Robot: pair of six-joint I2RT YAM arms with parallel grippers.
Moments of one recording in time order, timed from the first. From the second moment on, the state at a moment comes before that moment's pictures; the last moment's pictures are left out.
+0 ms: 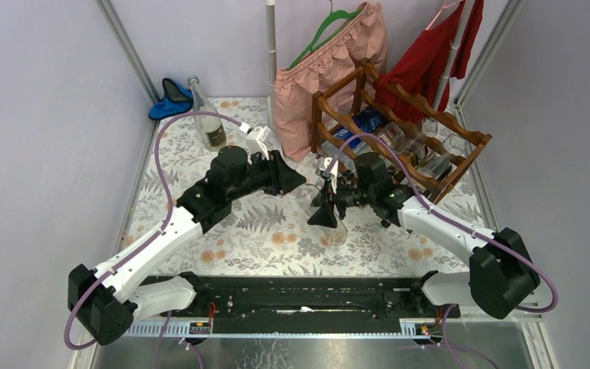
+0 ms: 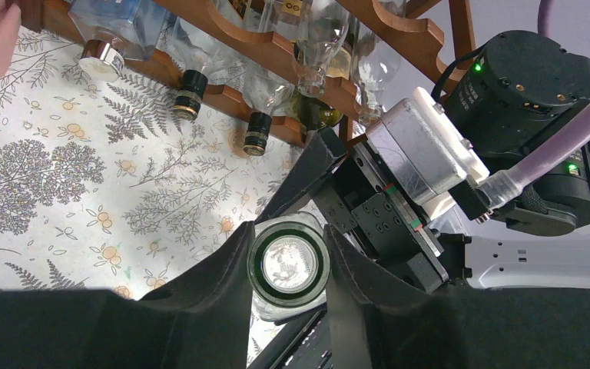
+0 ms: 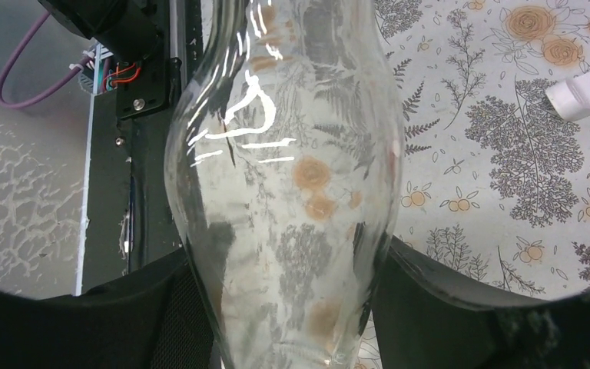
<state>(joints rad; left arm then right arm) -0.66 1.10 0.95 -0.13 0.26 -0.63 0.62 1.31 0.80 -0.05 -0.83 -0.17</state>
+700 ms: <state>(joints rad) -0.61 0.72 0.86 -0.30 0.33 -0.68 0.66 1.29 0.98 -0.56 -0.85 -0.74</state>
